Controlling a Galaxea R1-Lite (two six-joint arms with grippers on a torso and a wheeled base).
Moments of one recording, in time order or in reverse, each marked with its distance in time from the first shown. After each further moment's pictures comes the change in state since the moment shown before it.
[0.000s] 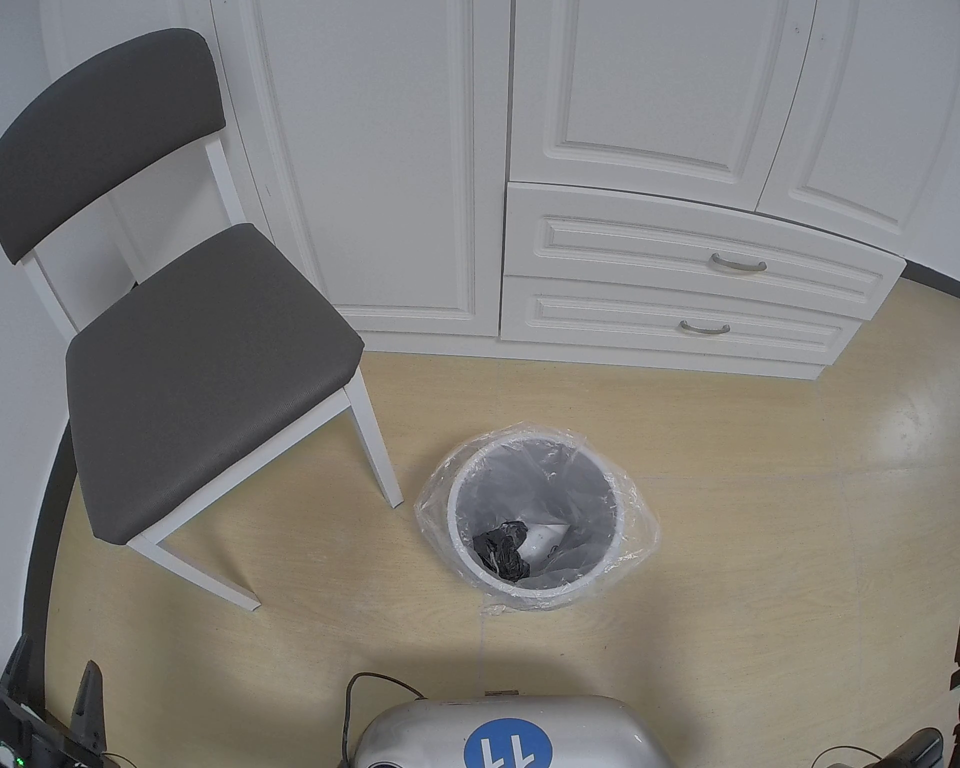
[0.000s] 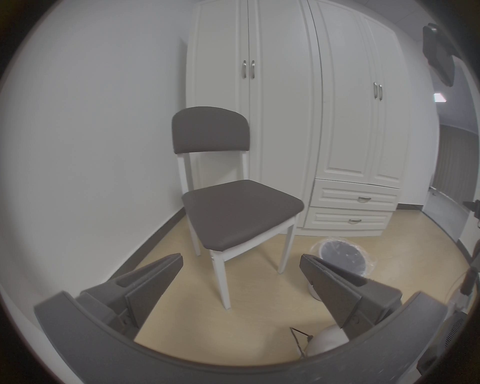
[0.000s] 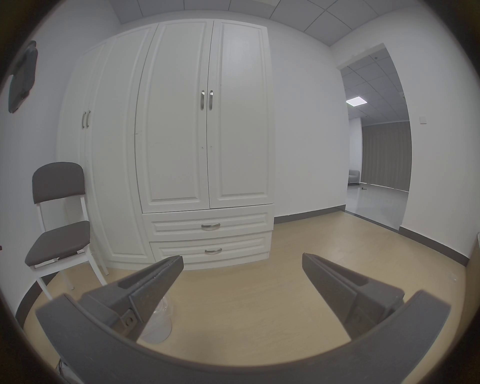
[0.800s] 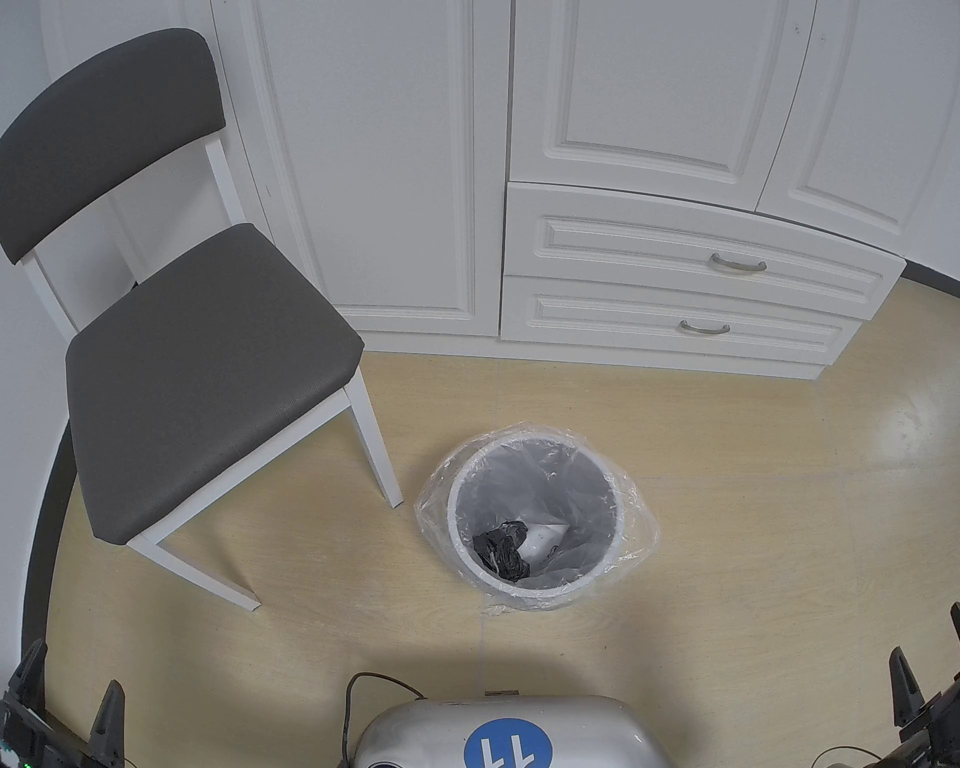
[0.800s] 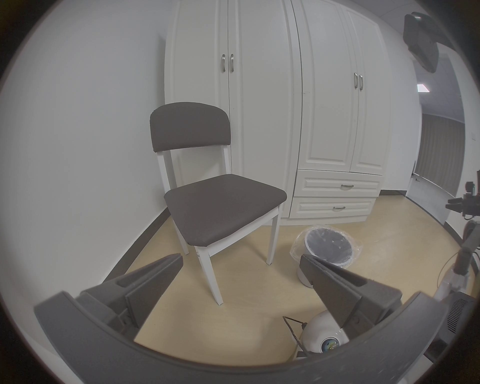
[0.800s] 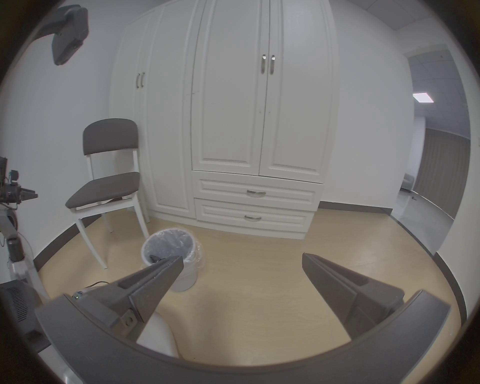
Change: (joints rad) left arm -0.002 0.000 0.000 0.033 -0.089 0.069; right arm 0.000 0.001 0.001 0.202 0.331 -0.161
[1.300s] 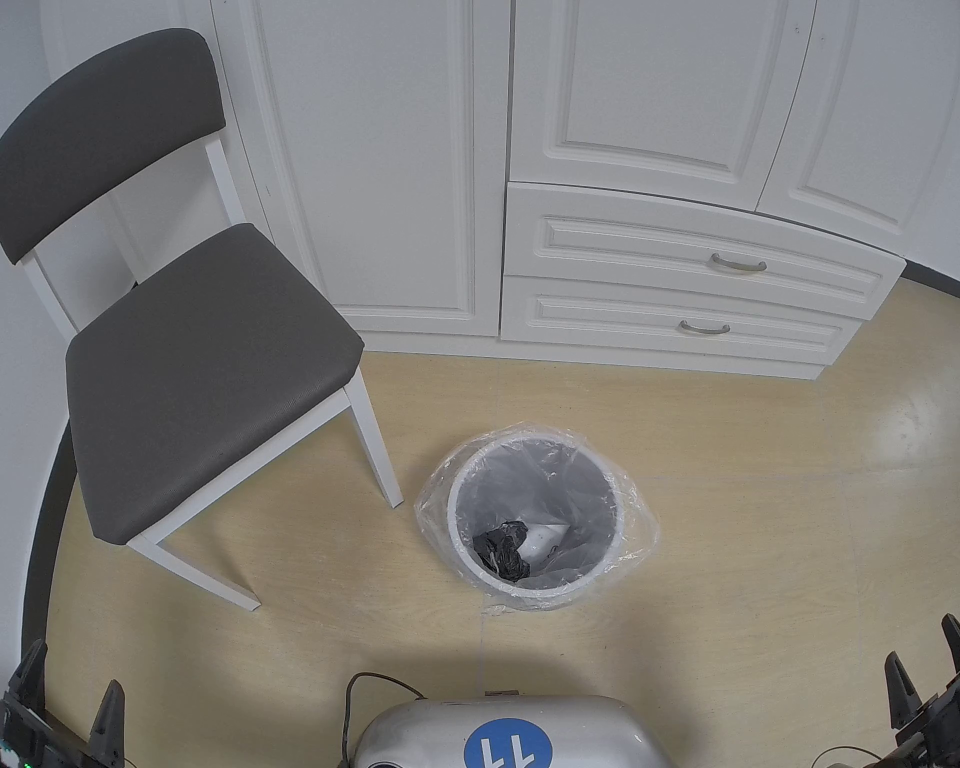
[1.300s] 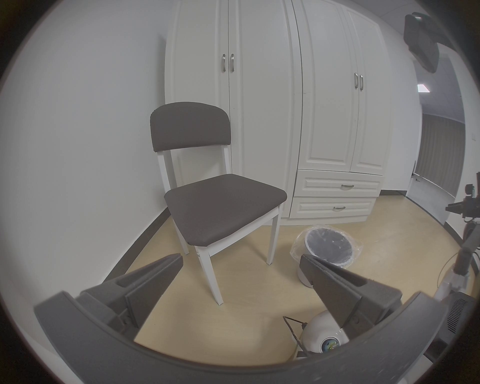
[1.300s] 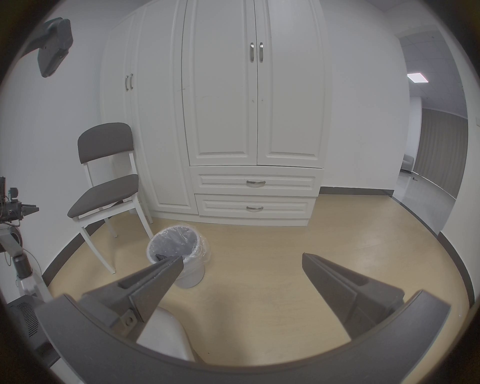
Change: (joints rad) left arm 0.002 0.001 0.000 0.000 0.000 -0.003; right arm -0.001 0.001 0.000 0.051 -0.003 0.090
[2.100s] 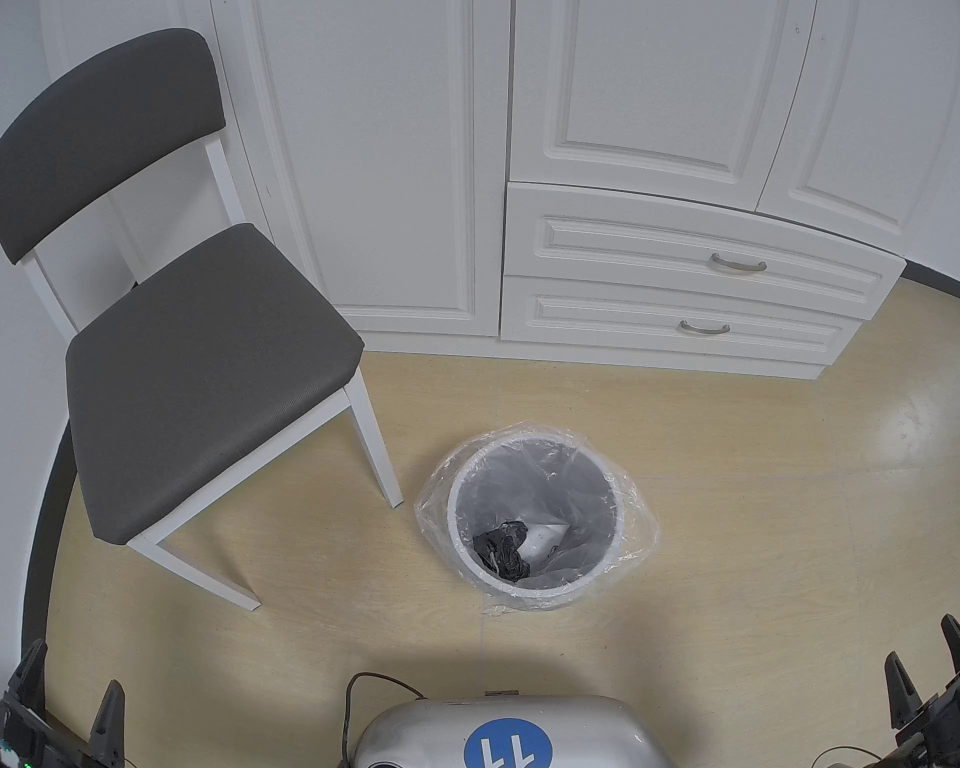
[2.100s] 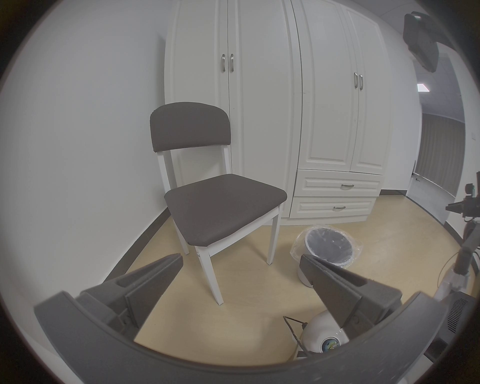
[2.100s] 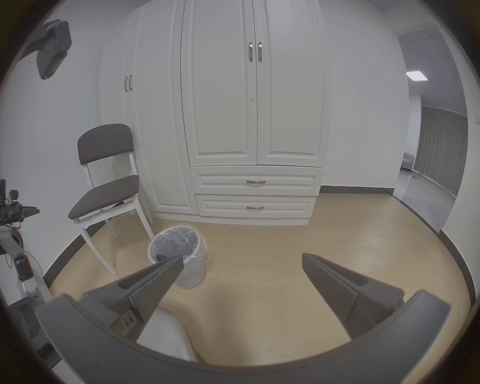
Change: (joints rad) left arm 0.000 0.001 0.000 -0.001 0.000 0.005; right arm 0.002 0.001 0.000 0.000 0.001 0.010
